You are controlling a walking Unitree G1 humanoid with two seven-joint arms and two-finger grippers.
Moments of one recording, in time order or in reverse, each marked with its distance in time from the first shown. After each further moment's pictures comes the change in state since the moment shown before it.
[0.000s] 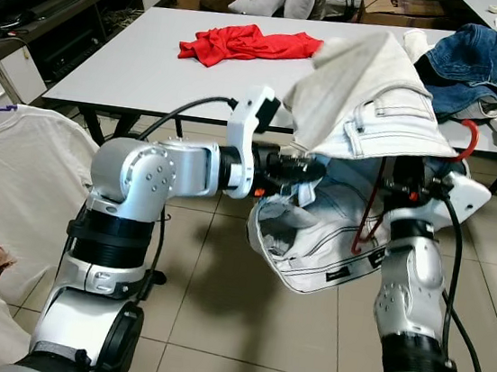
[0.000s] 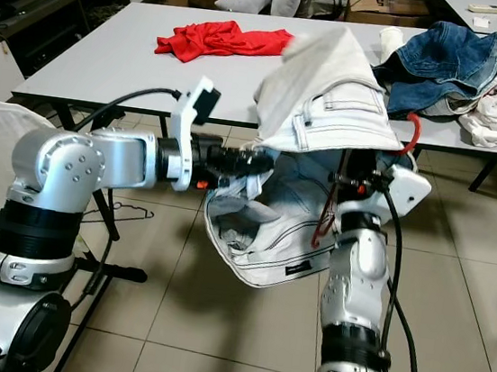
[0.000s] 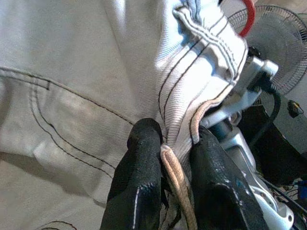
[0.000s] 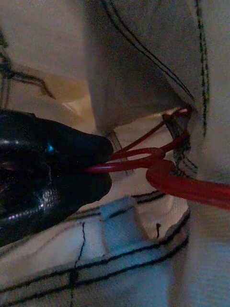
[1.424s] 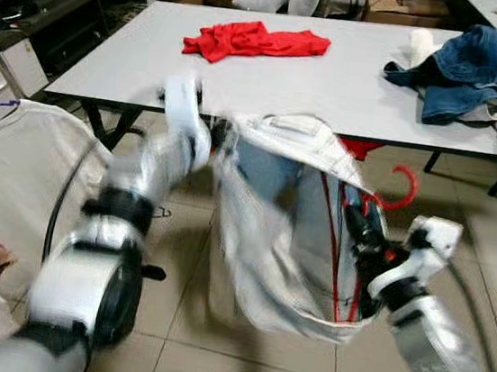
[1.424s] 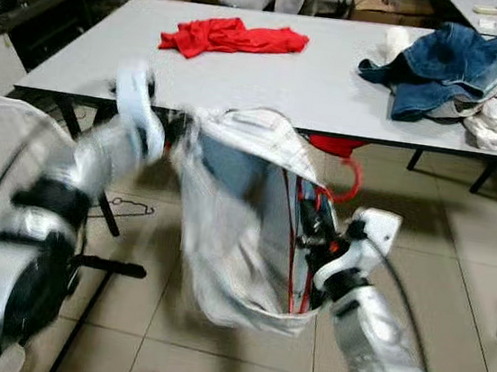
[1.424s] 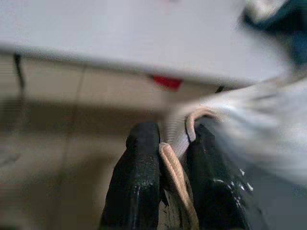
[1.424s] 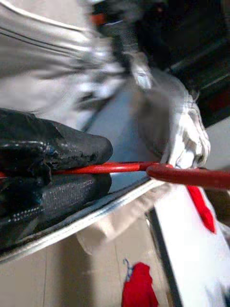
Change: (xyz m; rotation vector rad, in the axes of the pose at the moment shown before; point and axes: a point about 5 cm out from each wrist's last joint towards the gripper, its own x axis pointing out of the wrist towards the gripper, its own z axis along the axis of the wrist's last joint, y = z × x) left arm -0.023 0.129 -0.018 0.027 -0.222 0.772; right arm -0.086 0.016 0.019 0.110 0.471 0.213
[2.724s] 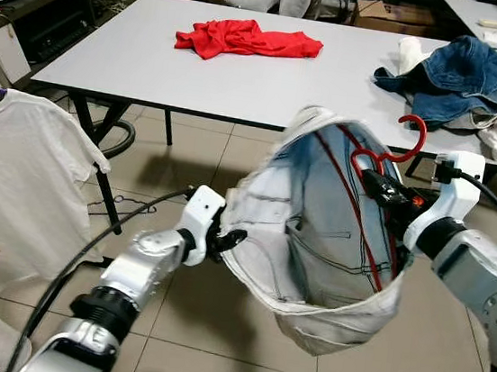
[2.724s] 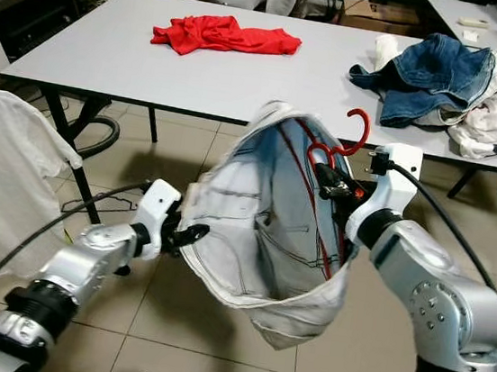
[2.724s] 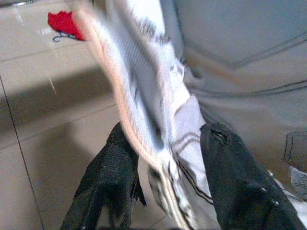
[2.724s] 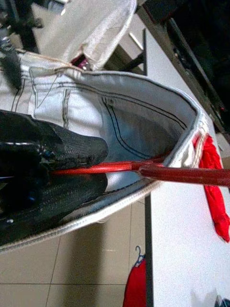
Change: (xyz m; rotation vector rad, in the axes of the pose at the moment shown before) left arm -0.035 -0.006 -0.114 0.335 0.166 -0.364; right arm 0.030 -0.011 0.063 -0.120 0.211 0.050
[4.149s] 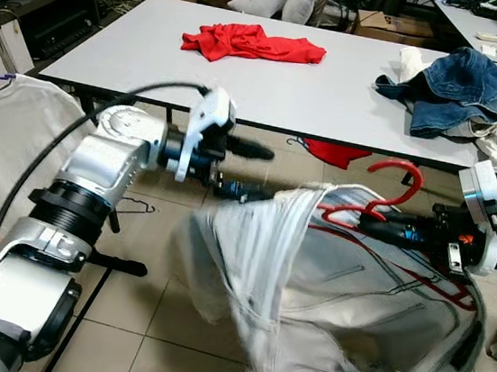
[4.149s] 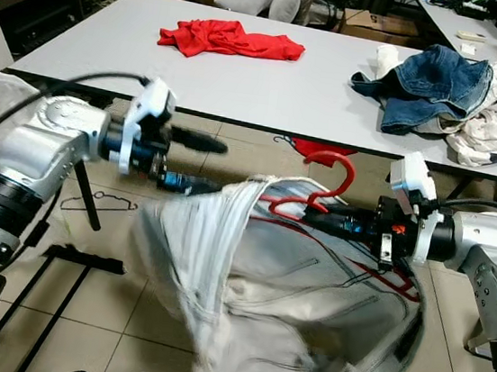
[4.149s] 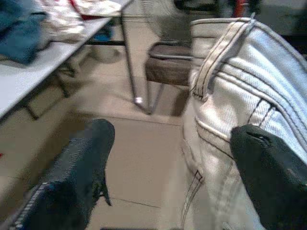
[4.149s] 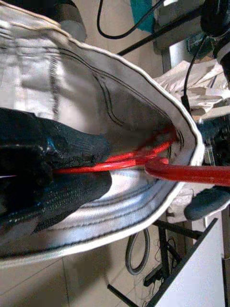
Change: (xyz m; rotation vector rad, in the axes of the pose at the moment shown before) left arm -0.043 0.004 0.148 0.413 -0.116 -0.728; right arm -0.028 -0.028 0.018 -0.449 0.157 0.878
